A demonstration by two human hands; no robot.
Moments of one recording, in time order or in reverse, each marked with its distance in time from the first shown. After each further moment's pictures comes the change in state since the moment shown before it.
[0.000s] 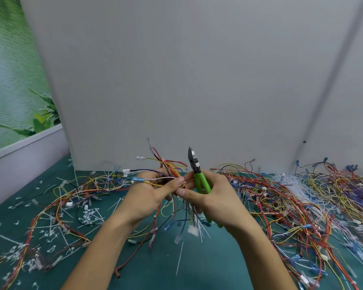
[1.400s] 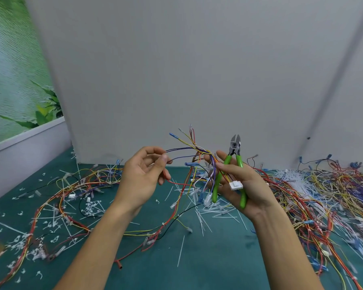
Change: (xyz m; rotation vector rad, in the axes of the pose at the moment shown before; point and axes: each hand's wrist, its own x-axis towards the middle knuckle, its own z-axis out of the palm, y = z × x) left_hand 0.014 -0.009 -0.010 -0.138 0.239 0.128; right_hand 0.014 0.017 -0.045 0.804 0.013 0.225
